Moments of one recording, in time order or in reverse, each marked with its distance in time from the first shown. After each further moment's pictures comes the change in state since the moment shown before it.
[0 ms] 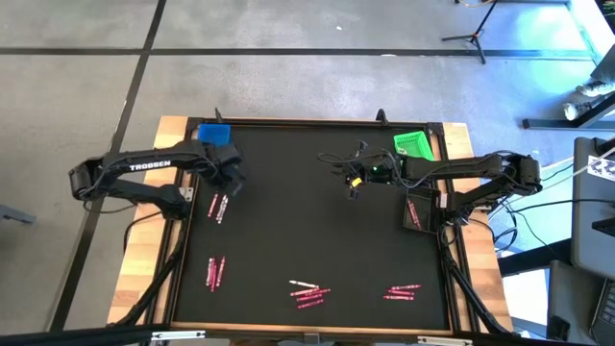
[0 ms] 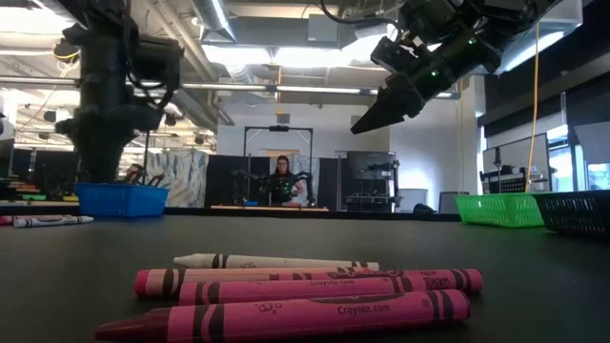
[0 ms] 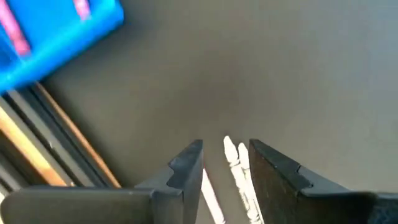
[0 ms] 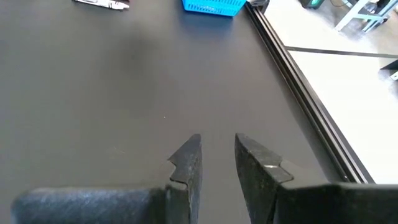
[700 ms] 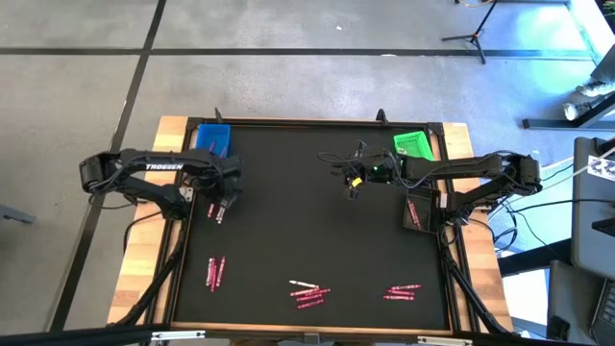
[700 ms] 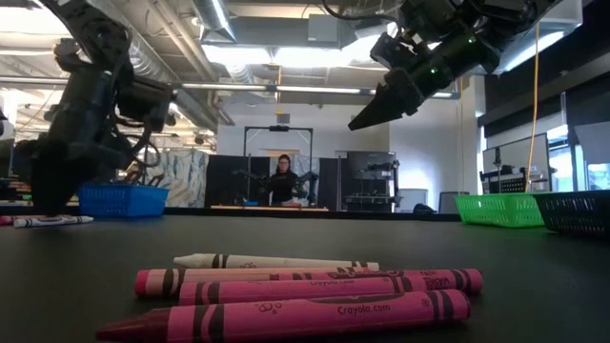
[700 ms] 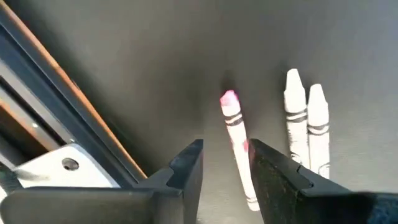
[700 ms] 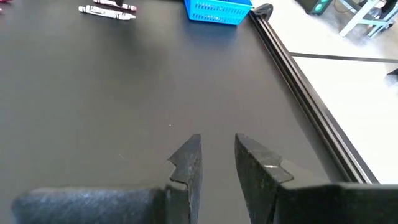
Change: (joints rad) left arm -0.009 0.123 -0.146 0.007 0.080 -0.075; right arm 0.000 0.000 0.000 0.024 -0.025 0.007
